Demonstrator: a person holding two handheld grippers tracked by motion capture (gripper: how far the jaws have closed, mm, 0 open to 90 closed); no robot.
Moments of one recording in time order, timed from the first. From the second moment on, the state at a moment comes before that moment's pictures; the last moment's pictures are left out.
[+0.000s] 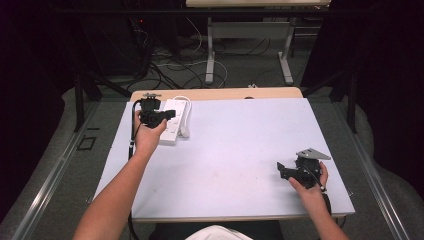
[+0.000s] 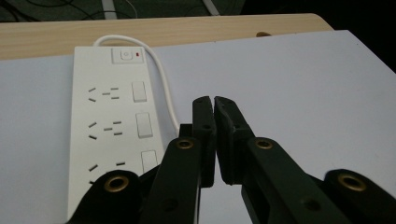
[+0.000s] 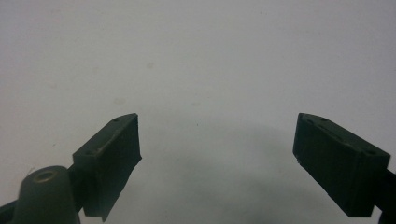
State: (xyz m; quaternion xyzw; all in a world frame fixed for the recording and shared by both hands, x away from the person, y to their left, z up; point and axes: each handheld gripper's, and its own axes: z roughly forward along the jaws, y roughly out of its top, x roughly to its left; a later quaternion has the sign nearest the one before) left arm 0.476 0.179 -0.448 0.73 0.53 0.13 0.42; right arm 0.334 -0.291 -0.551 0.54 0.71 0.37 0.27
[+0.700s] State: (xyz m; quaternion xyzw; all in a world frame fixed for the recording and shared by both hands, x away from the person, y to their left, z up) left arm 0.509 0.167 -0.454 0.74 0.53 0.16 0.38; right arm 0.334 -0.293 -0.553 0.55 0.71 0.37 0.26
